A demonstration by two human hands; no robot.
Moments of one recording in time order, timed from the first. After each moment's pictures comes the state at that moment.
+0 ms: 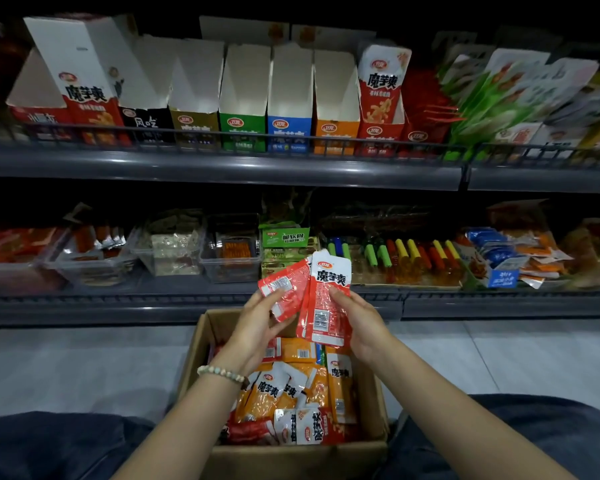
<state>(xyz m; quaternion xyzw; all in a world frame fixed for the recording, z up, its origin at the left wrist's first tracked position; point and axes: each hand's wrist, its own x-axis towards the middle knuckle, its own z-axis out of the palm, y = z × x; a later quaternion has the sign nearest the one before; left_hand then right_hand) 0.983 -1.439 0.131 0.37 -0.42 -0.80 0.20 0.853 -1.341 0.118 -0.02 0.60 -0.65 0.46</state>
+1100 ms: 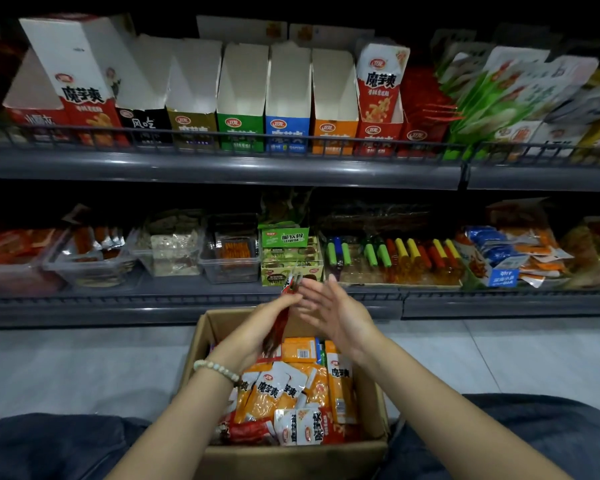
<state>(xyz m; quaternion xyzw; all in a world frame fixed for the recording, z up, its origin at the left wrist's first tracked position) 0.982 -1.449 0.124 0.38 -0.54 -0.75 0.04 0.871 -1.348 0.139 -0.15 0.58 -0.63 0.49</state>
